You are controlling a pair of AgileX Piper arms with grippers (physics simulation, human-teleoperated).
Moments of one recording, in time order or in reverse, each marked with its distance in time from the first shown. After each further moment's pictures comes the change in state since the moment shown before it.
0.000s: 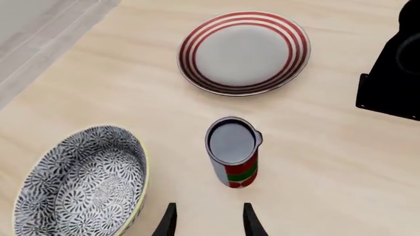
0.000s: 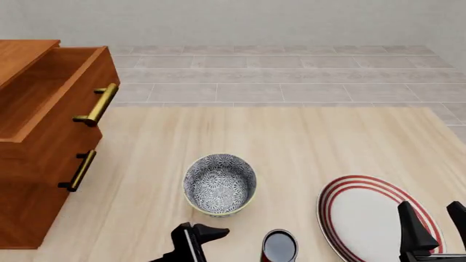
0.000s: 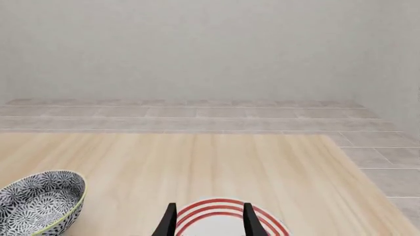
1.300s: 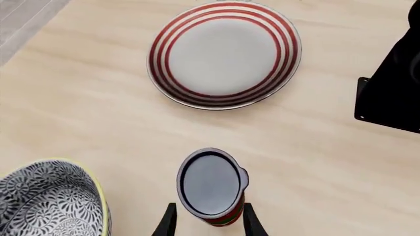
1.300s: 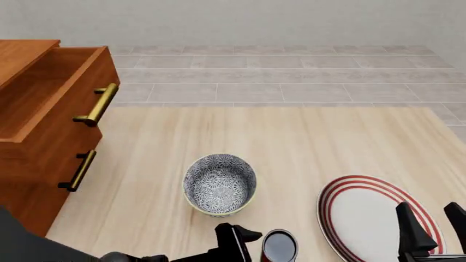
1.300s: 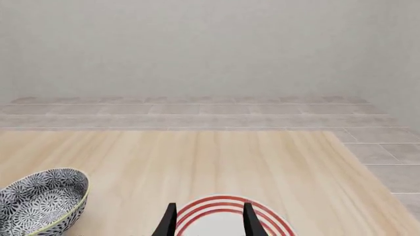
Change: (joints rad) left arm -0.063 0.250 -0.237 0.062 -0.021; right arm 0.008 0.000 0.002 0.012 0.013
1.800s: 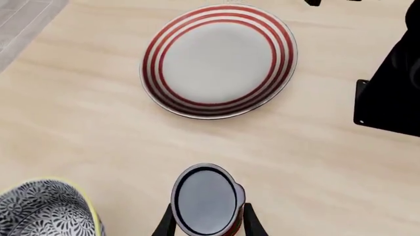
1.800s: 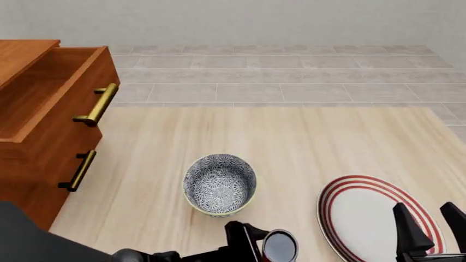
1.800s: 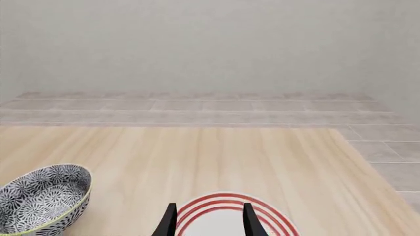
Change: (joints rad) left arm -0.014 0.030 -0.070 0.049 0.028; right arm 0.015 0.019 0.000 -0.001 0.000
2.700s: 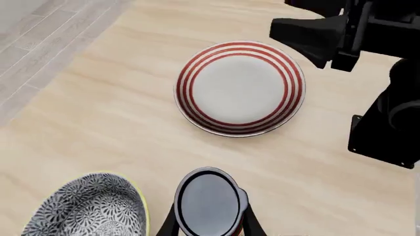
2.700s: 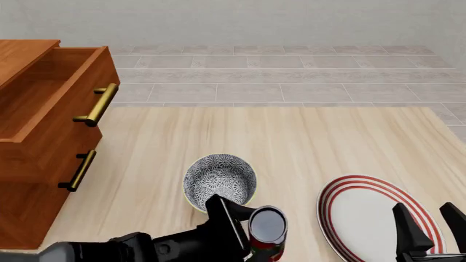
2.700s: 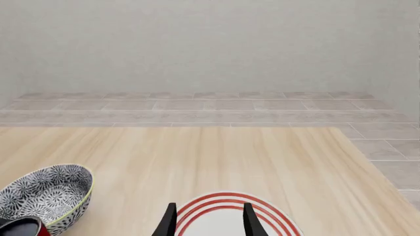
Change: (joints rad) left arm 0.049 -0.297 0.008 0.221 -0.044; right arm 0.001 0.000 0.000 0.003 0.008
